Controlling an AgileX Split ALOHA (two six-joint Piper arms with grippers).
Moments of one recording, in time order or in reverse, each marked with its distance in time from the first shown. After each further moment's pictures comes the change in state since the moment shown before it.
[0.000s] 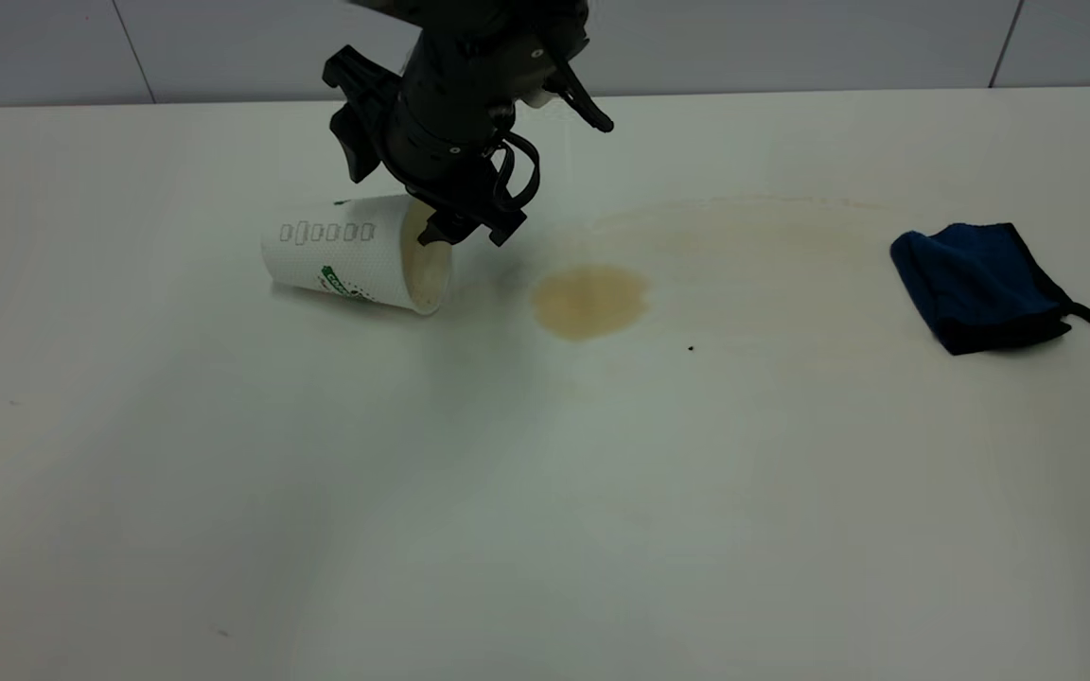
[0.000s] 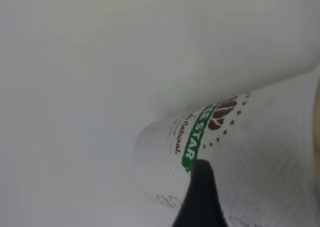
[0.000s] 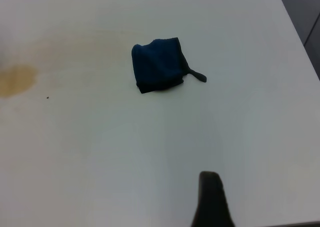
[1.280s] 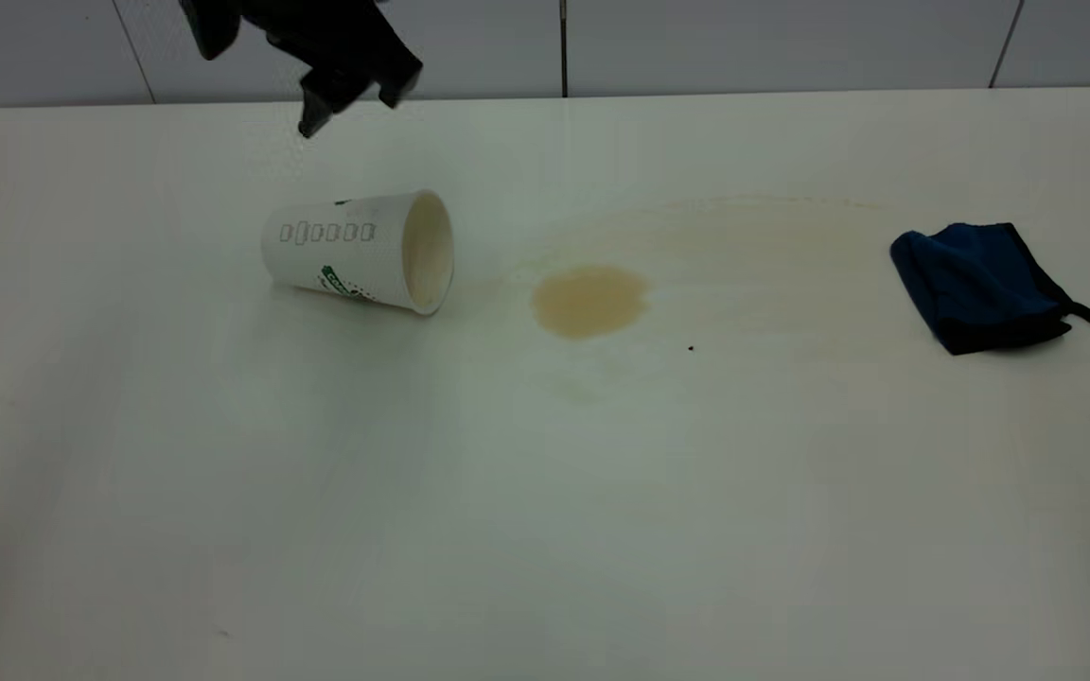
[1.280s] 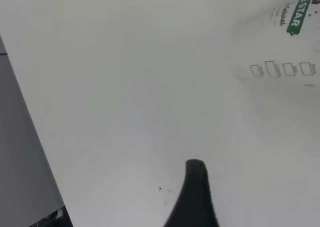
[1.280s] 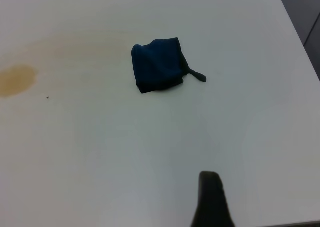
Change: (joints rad) left arm 0.030 -0.383 0.271 -0.108 0.106 0.055; right arm 0.000 0.000 0.000 0.000 0.000 0.000
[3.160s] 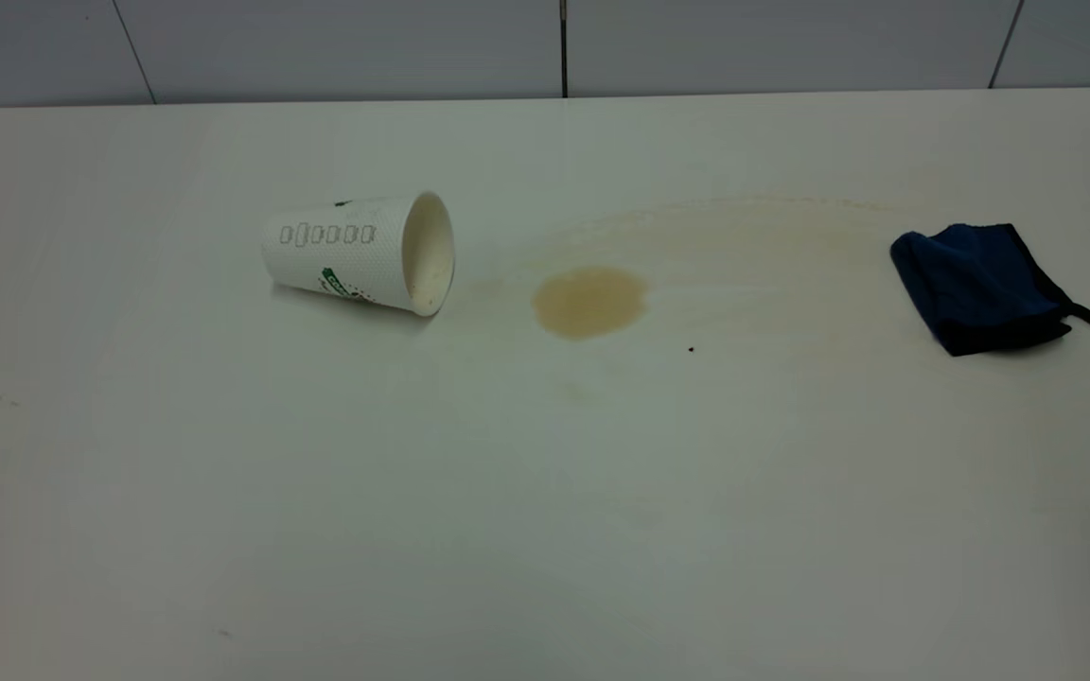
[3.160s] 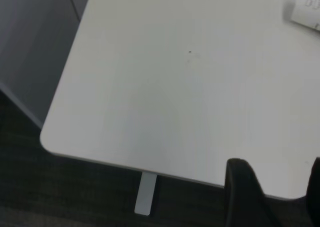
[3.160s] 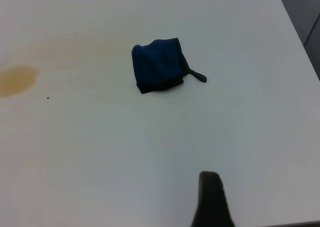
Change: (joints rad) left arm 0.618 -2.155 1.106 -0.547 0.194 0.297; right arm 0.000 0.000 0.000 0.000 0.000 0.000
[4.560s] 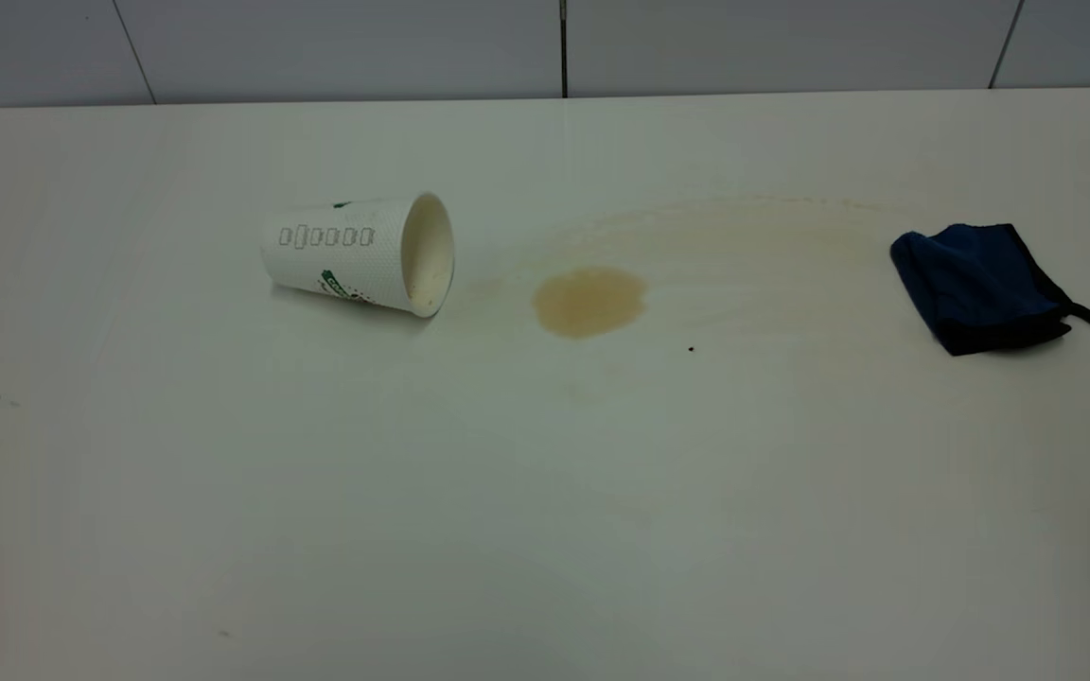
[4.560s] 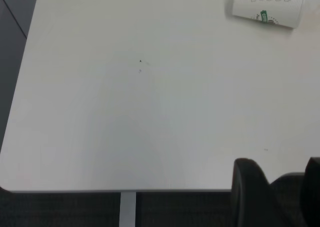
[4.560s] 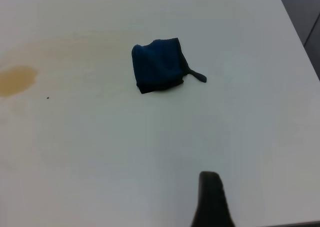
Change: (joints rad) left arm 0.000 -0.058 0.038 -0.165 -0.023 0.183; right arm 0.000 0.000 0.000 0.000 0.000 0.000
